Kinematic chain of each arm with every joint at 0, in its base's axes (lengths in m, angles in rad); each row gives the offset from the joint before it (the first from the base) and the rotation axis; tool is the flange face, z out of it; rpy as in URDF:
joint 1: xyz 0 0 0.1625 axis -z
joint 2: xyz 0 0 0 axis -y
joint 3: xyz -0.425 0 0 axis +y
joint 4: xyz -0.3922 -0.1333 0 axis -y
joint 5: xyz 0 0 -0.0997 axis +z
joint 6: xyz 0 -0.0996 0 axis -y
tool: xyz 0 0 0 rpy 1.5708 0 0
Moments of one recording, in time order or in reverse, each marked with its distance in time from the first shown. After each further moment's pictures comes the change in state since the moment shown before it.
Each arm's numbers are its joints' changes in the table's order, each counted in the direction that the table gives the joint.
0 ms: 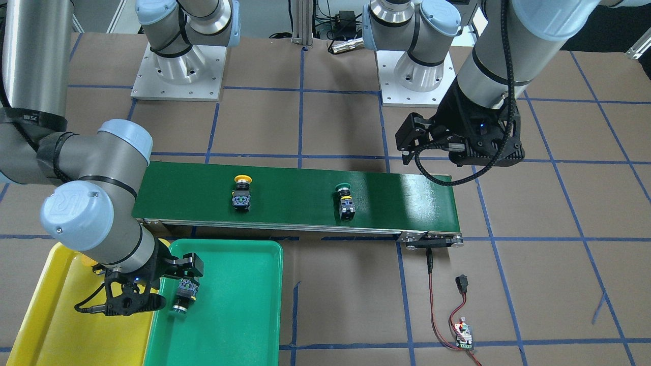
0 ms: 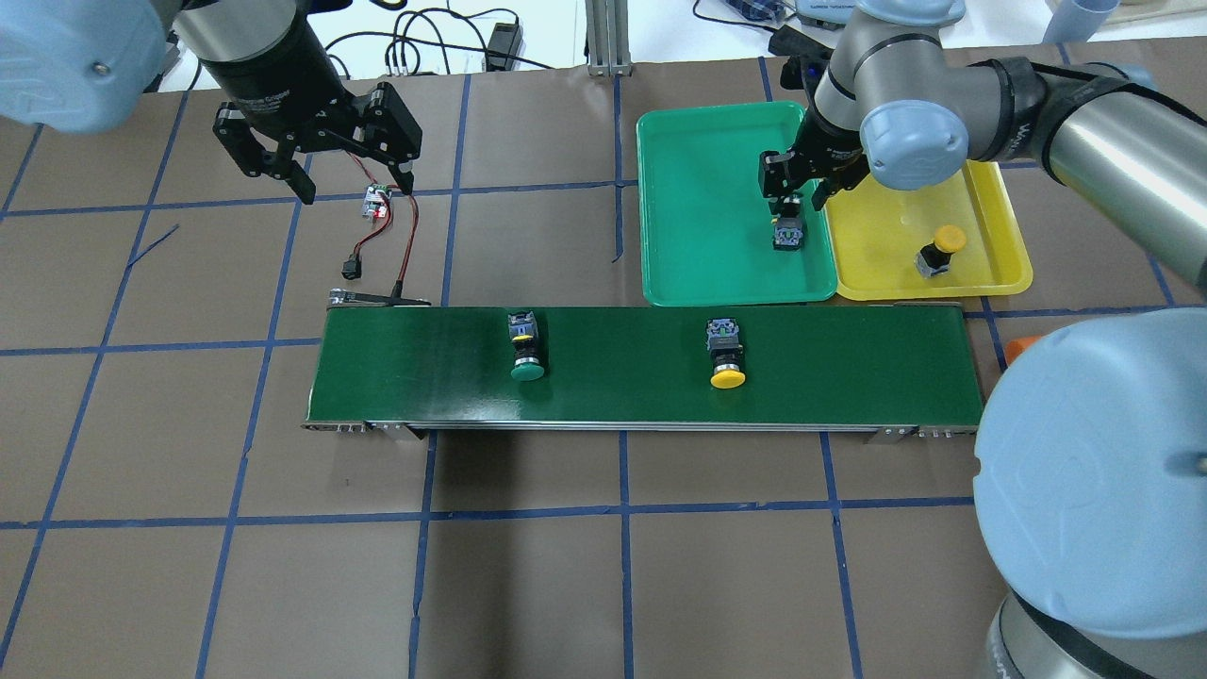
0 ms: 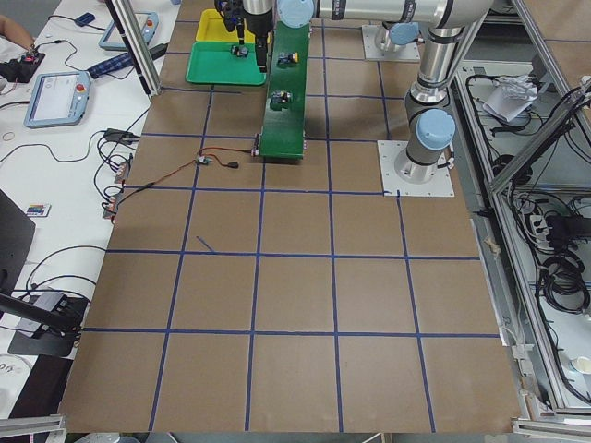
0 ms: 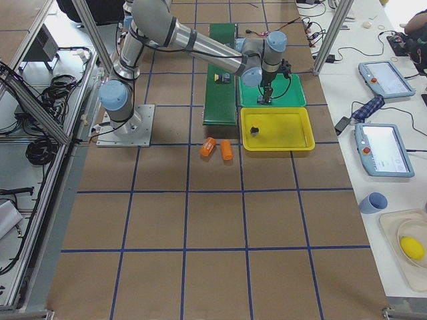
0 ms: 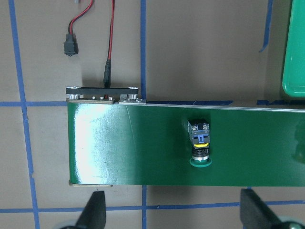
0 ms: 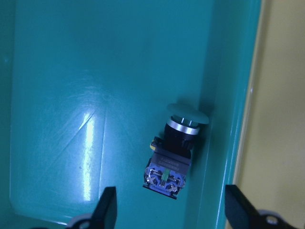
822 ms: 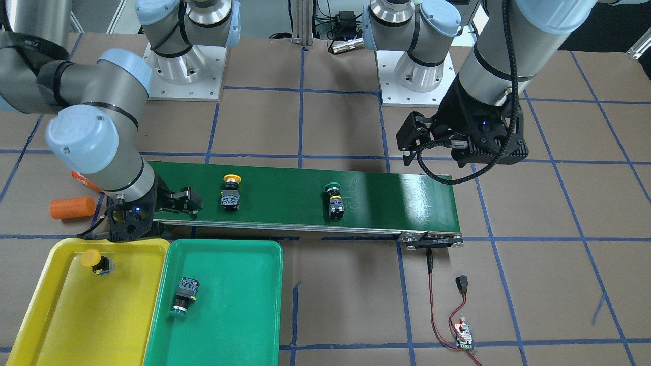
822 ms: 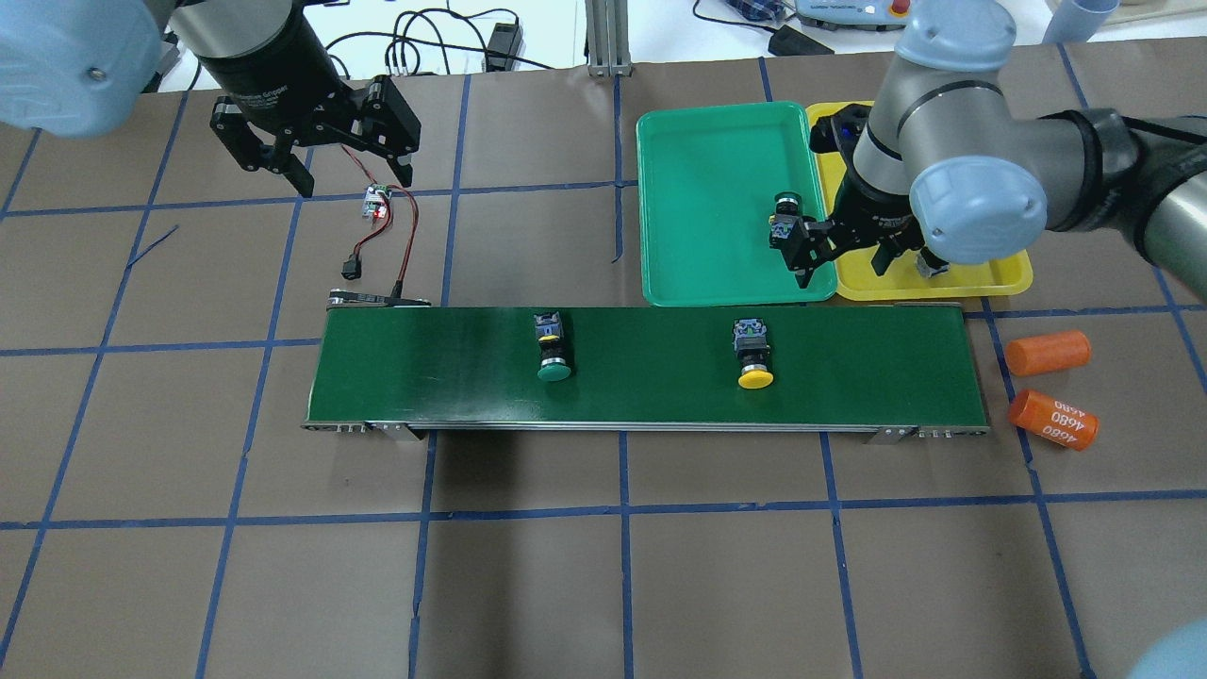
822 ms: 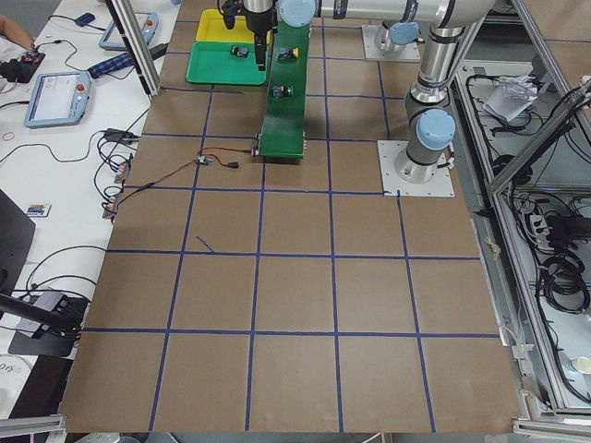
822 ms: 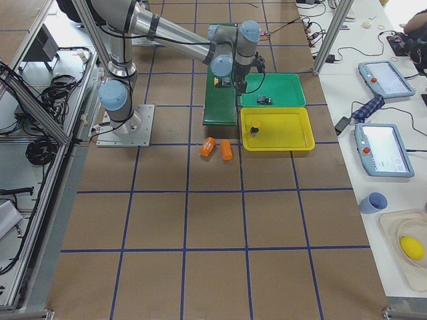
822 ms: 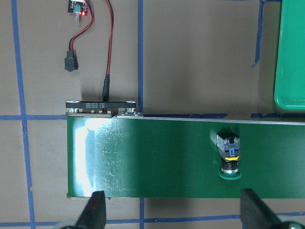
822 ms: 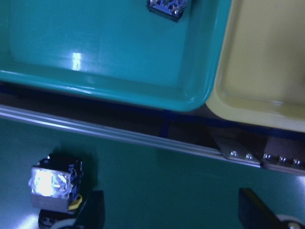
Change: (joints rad) left arm 0.000 0.011 0.005 0.026 0.001 -0.006; right arm 0.010 -0.321 -0.322 0.105 0.069 -0.063
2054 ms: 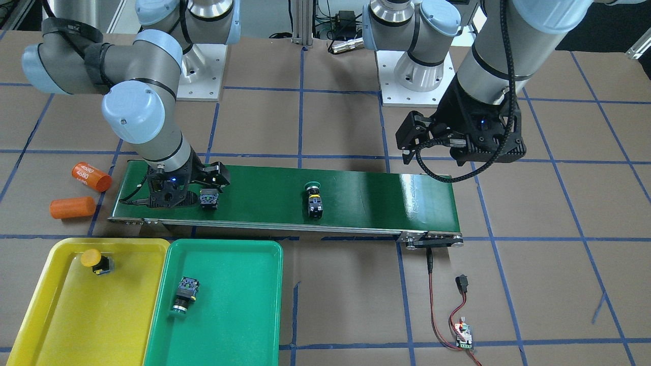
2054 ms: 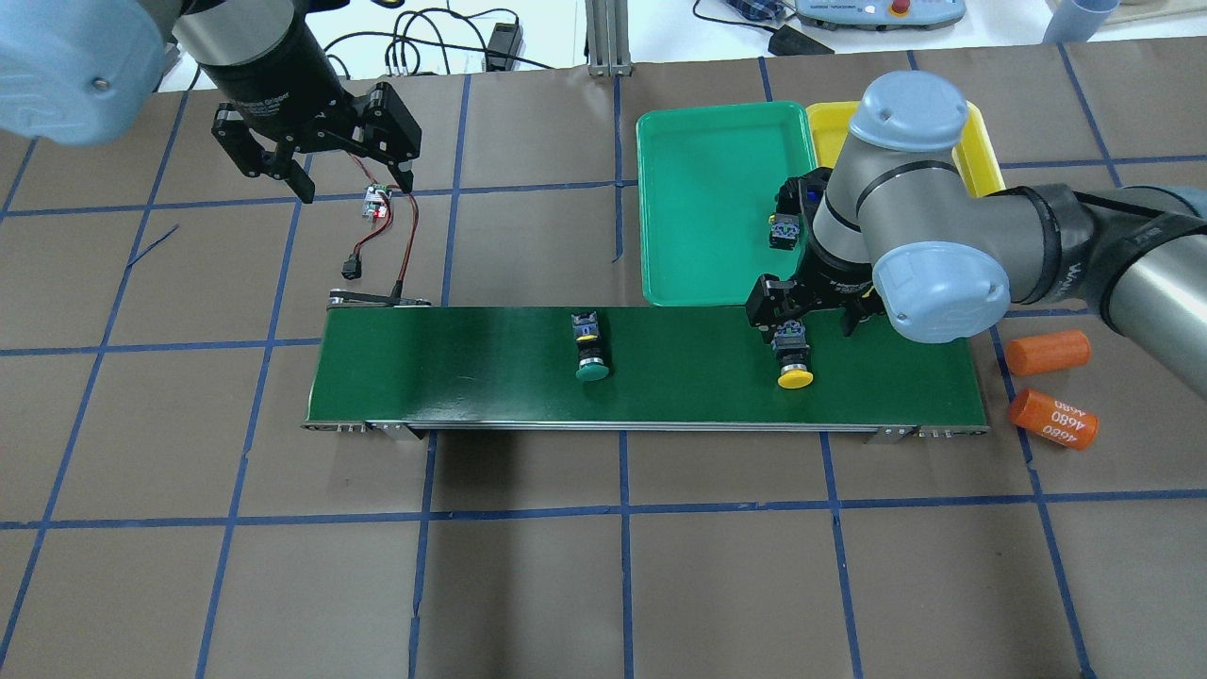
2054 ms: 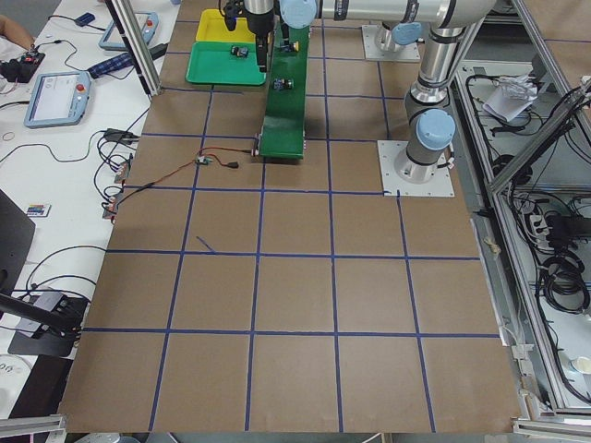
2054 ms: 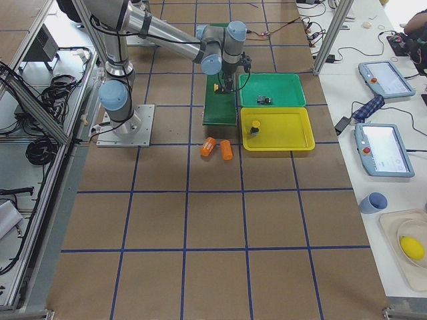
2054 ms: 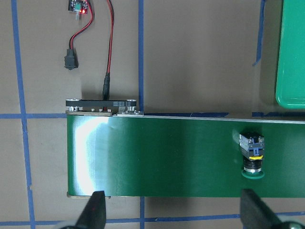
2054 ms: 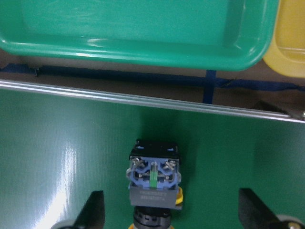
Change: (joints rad) left arm 0.000 0.007 0.014 0.002 -0.002 0.000; right arm -0.070 -0.007 -0.088 -0.049 -0.021 0.154
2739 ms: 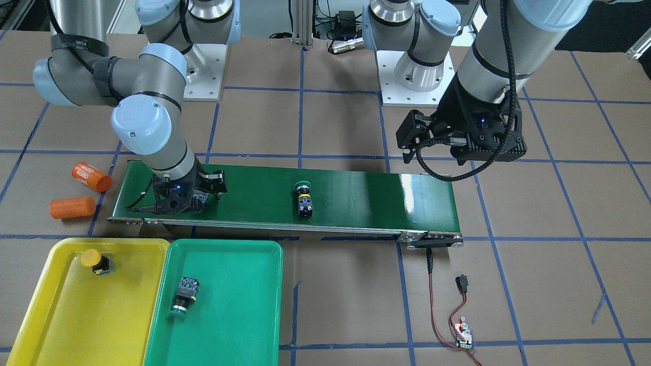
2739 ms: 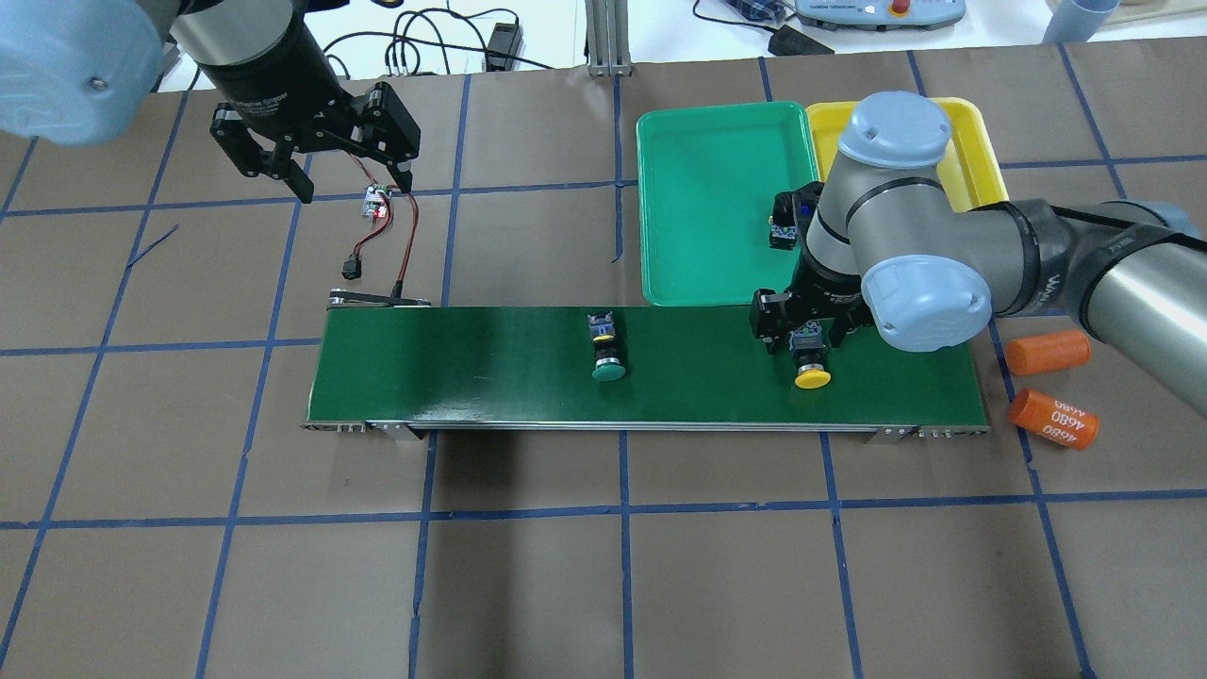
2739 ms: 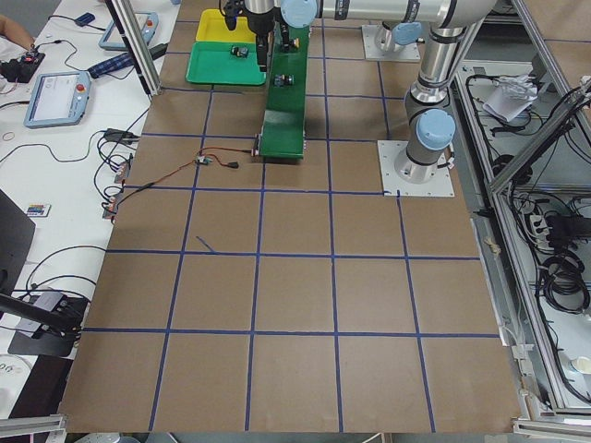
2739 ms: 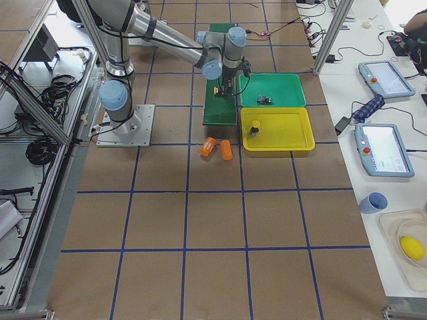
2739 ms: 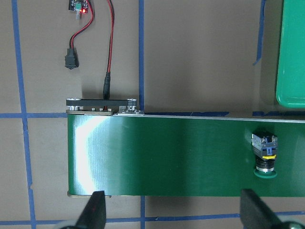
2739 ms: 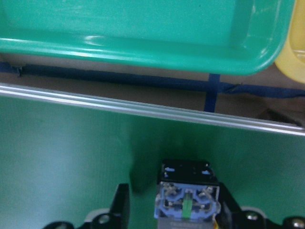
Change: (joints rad) left arm 0.000 0.002 -0.001 -0.001 -0.001 0.002; right arm 0.000 0.030 -0.027 -0.067 0.014 -0.023
